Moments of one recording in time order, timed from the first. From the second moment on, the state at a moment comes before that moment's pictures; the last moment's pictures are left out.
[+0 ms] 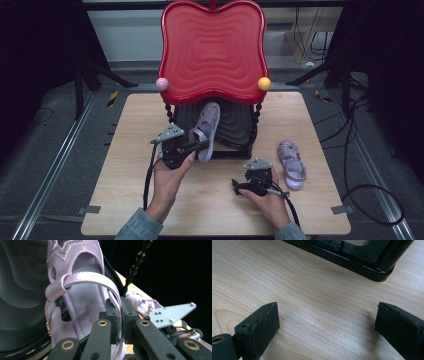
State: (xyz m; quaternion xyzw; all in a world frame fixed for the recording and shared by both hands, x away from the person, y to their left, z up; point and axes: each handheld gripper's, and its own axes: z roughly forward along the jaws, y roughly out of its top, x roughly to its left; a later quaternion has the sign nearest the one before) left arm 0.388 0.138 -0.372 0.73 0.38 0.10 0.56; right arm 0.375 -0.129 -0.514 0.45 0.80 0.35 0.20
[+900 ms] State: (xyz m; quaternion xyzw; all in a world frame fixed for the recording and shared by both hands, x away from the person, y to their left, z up) left arm 0.419 0.109 -0.373 0.68 0.40 0.22 0.57; right arm 0.375 -0.129 -0.514 0.45 0.80 0.35 0.20
